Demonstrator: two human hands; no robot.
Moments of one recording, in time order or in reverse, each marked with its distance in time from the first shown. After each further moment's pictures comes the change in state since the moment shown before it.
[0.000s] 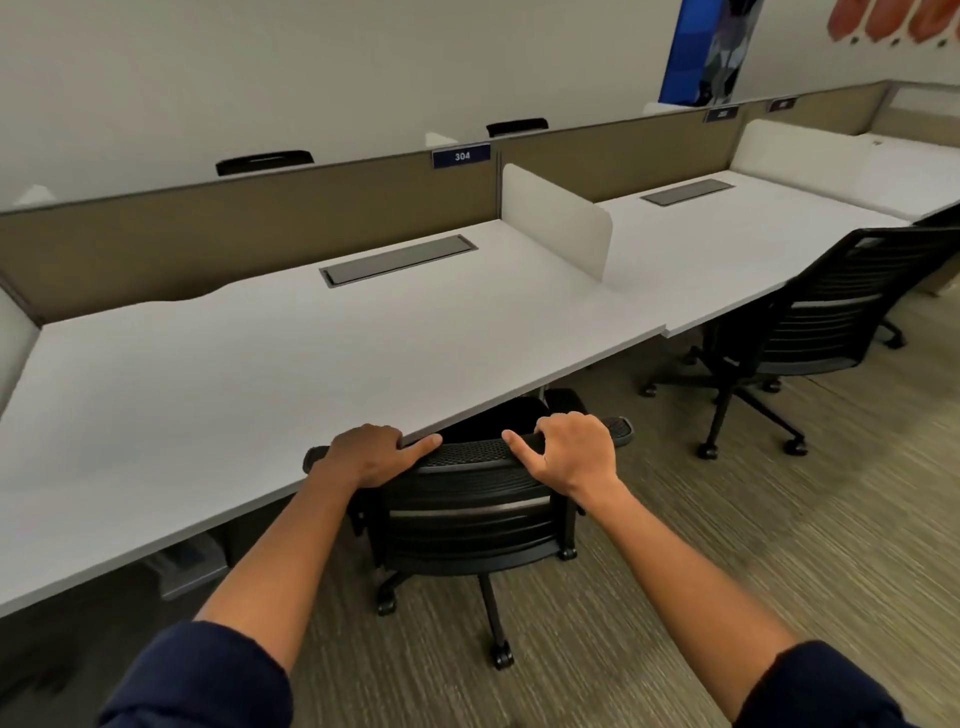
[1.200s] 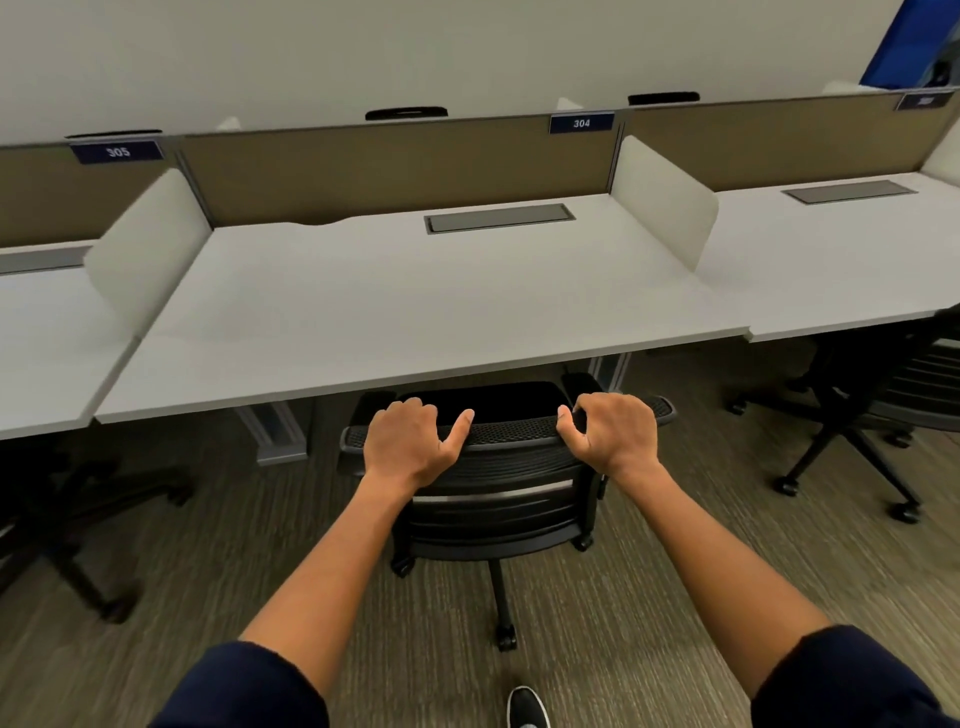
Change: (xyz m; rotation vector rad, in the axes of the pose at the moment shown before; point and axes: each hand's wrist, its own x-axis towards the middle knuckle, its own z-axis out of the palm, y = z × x) left_hand -0.129 0.109 0.056 0.042 0.606 -0.201; right_hand -0.043 0.061 -0.012 0.156 0.159 -0.237
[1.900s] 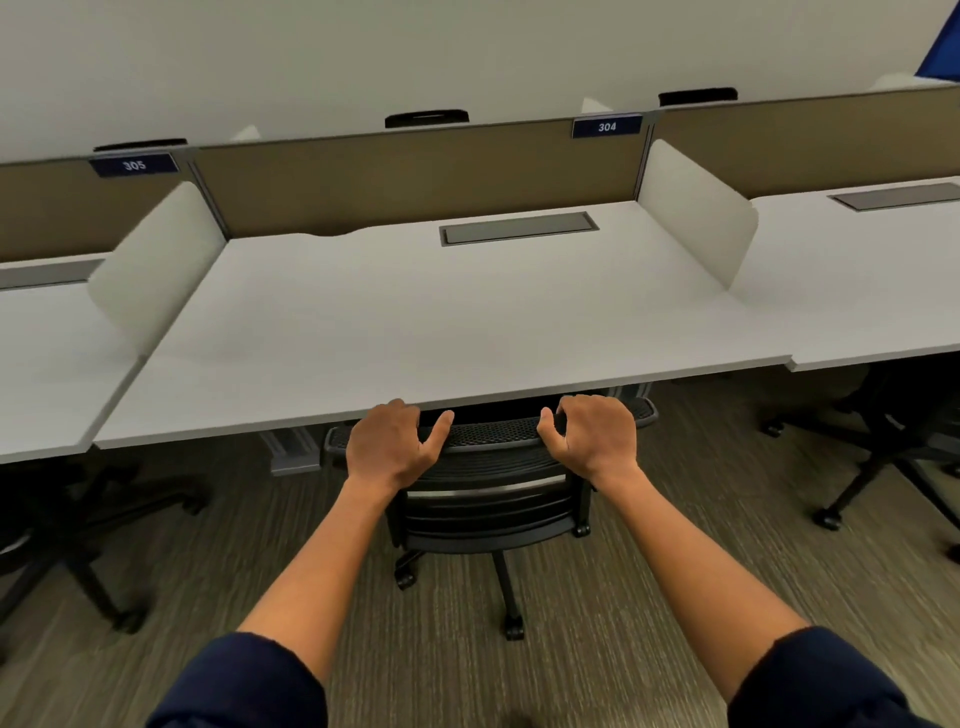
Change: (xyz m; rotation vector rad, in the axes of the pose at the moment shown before) left_hand 0.070 -0.036 0.030 0.001 0.007 -0.118; right_hand 0.079 -0.005 0.049 0.052 -0.050 -0.022
